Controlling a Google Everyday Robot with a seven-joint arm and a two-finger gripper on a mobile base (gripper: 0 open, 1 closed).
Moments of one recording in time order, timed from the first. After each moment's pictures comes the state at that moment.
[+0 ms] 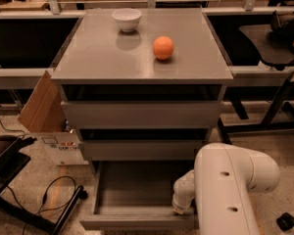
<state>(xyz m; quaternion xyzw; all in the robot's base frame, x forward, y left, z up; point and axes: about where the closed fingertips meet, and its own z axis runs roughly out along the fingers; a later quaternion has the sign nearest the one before) 0.530 -0.154 0.156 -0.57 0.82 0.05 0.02</state>
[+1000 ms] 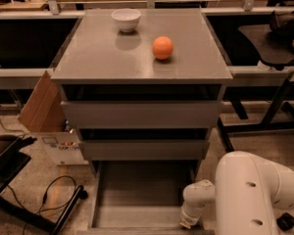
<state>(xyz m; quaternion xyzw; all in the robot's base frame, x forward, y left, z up) 0.448 -0.171 0.156 -0.54 0.83 0.12 -0.03</state>
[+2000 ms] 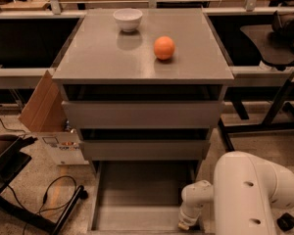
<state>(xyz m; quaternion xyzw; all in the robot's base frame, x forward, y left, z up) 0.447 -0.170 0.154 -0.54 0.83 0.12 -0.03</state>
